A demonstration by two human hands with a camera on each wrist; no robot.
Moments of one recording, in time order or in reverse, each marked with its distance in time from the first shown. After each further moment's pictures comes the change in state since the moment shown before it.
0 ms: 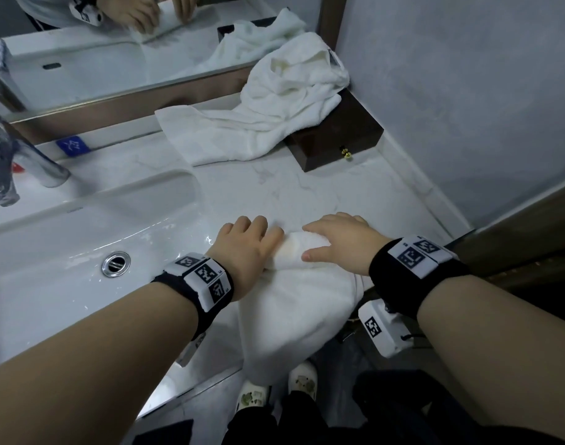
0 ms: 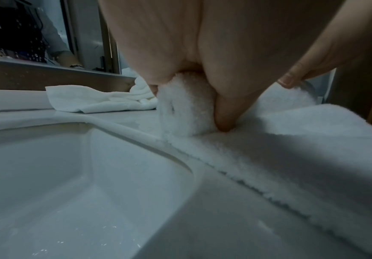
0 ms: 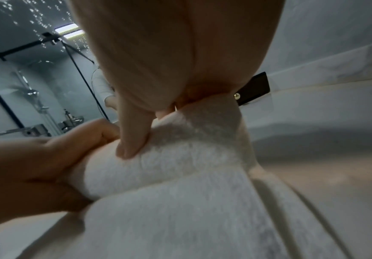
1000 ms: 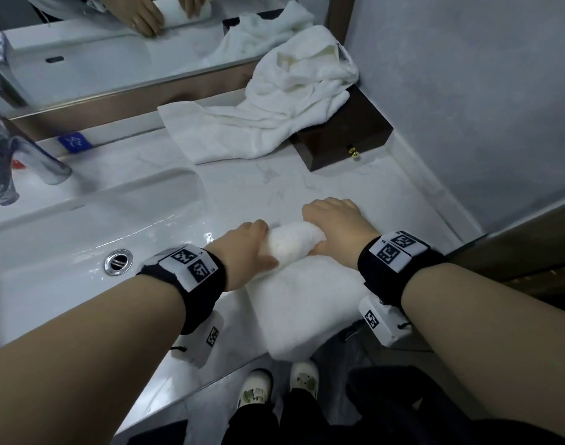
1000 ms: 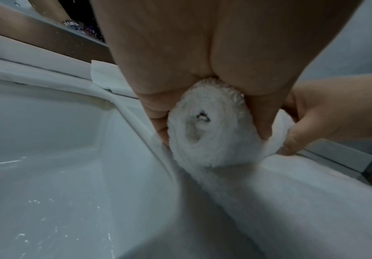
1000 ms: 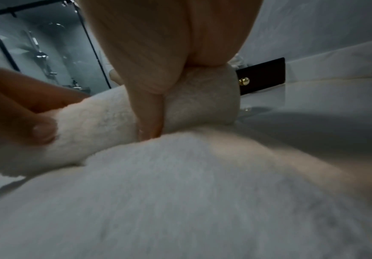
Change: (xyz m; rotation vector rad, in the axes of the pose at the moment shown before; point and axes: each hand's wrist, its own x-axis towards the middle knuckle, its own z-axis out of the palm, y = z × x) left_hand 0.009 -0.013 -0.015 -0.570 -0.269 -0.243; right_hand 0.035 0.003 0.009 -0.085 0.235 -0.189
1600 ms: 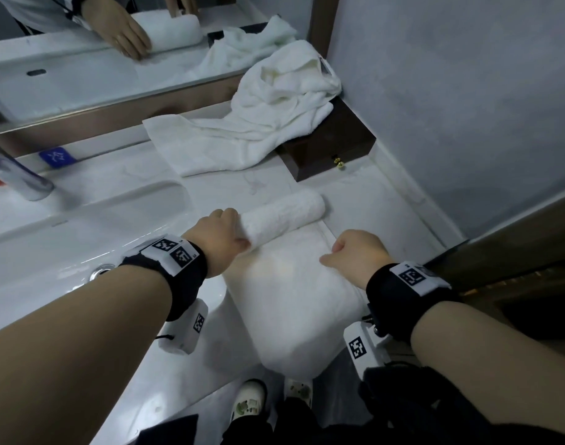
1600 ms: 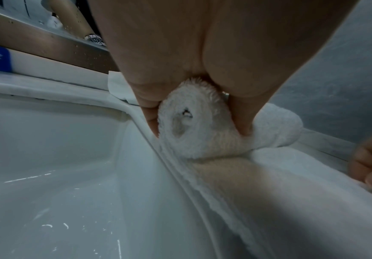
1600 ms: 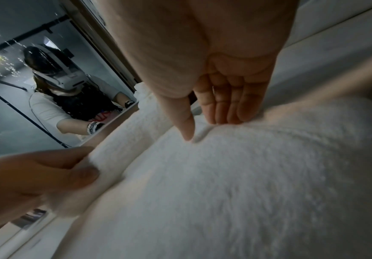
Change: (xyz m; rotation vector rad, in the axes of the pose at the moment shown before) left_hand 0.023 -0.012 -0.025 0.038 0.129 -0.109; right_hand -0.037 0.011 -0.005 0.378 -0.085 0.694
